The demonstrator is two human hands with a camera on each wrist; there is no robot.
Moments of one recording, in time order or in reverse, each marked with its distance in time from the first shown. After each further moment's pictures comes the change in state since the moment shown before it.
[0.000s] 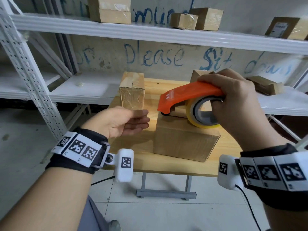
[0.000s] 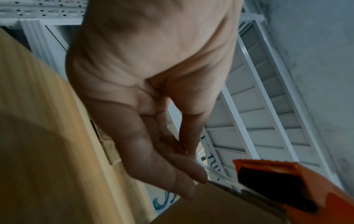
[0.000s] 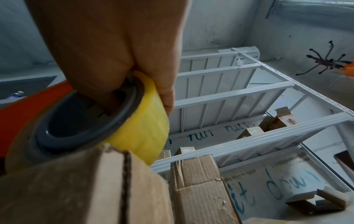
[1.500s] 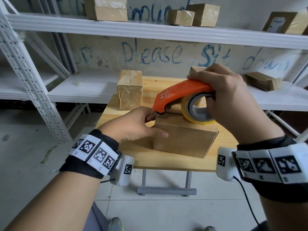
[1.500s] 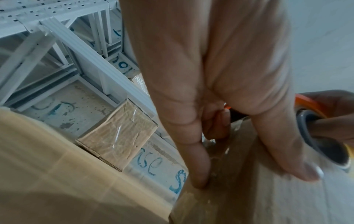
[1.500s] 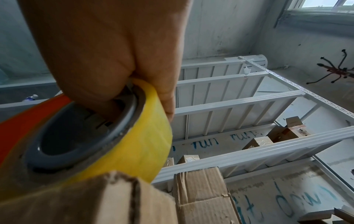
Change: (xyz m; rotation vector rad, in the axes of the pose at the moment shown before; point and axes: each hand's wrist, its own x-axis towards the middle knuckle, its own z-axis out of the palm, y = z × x) left_hand 0.010 -0.020 0.018 0.757 -0.294 0.482; right_hand 0.004 -0.002 -0.002 -0.036 -0.115 -0.101
